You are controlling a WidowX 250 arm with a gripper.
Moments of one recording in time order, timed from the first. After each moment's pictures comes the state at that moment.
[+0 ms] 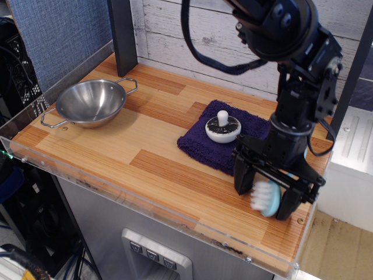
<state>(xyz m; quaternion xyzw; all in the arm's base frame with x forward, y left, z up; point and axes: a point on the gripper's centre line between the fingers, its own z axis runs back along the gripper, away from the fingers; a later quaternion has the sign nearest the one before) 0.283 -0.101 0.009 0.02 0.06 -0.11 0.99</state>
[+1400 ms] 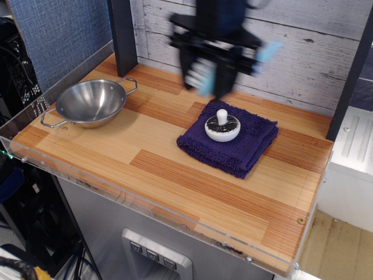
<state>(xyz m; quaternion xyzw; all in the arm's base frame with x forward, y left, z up) 0.286 -0.008 0.137 0.00 -0.01 -0.07 1.00</state>
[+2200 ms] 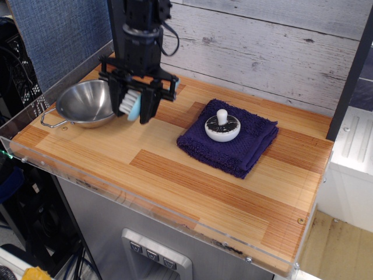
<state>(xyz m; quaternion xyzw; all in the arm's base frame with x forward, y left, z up) 0.295 0.090 0.047 0.05 0.11 0.08 0.99</state>
